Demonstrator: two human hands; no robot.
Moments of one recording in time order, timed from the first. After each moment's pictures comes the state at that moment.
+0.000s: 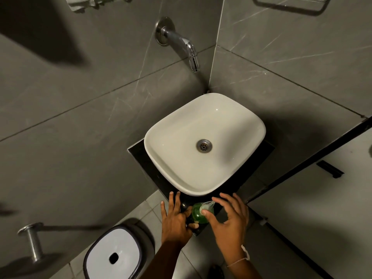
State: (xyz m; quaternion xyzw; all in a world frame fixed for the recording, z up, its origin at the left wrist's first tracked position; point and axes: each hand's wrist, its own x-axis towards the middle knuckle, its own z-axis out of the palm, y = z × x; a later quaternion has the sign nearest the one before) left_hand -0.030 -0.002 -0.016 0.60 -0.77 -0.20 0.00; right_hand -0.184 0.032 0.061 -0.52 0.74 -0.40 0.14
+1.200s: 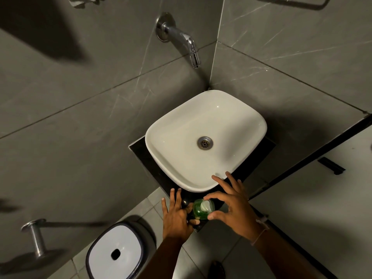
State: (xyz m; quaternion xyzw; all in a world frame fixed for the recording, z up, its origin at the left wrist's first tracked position) left_hand -0.031 -0.003 -0.012 0.61 -0.77 -0.19 -0.02; right_hand -0.224 0.001 0.096 -0.72 0.60 -0.21 0.27
